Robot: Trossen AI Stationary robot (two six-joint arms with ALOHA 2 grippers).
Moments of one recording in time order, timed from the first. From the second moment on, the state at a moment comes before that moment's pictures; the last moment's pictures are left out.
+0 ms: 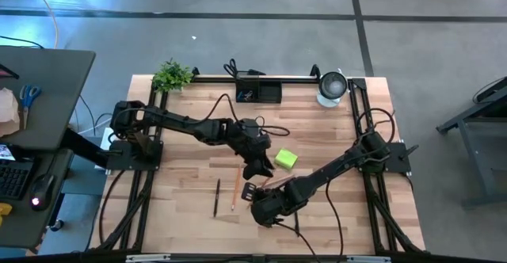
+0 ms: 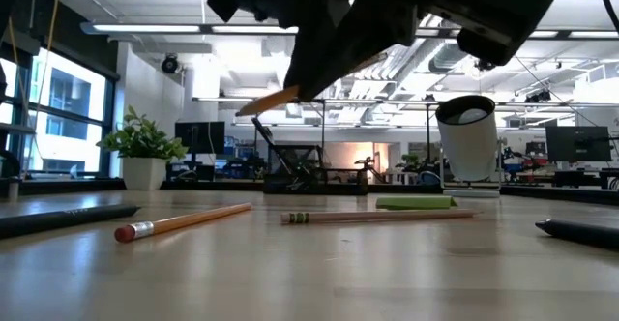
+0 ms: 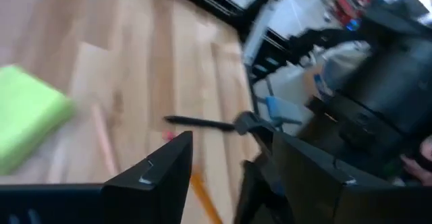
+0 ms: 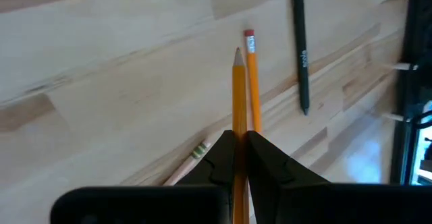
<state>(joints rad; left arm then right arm) 0.09 1.77 1.19 0.05 0.51 -0.50 0.49 2.07 1.64 -0.65 0.34 -0.88</state>
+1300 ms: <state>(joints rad) 0.11 1.81 1.19 0.02 0.61 -0.58 0.55 2.07 1.64 -0.52 0.53 -1.13</state>
